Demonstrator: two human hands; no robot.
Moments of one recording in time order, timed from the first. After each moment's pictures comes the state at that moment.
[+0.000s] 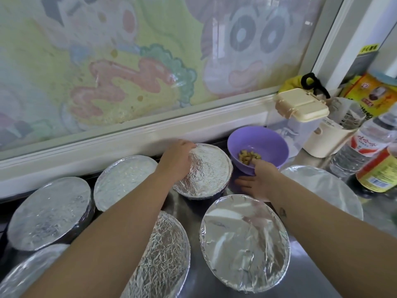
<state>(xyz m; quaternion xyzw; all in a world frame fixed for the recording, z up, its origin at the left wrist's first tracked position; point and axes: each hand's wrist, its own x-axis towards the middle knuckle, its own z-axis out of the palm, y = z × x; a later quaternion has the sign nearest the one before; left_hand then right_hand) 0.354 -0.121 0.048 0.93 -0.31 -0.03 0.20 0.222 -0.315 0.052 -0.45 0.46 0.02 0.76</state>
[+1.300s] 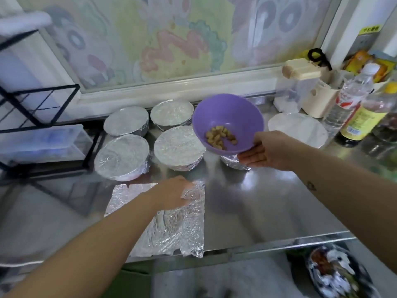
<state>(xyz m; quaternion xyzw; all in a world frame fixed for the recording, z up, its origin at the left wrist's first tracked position) 0.060 0.055 0.022 0.91 -0.33 -0.24 0.05 0.009 -0.240 0.149 -0.69 0.25 0.17 0.66</state>
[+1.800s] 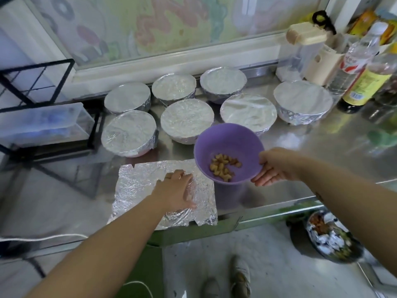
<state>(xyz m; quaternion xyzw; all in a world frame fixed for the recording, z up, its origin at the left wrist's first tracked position) -0.004 0.092 -0.009 0.93 -0.26 -0.25 -0.02 -0.062 -0.206 0.085 -0.74 0.29 0.30 0.53</state>
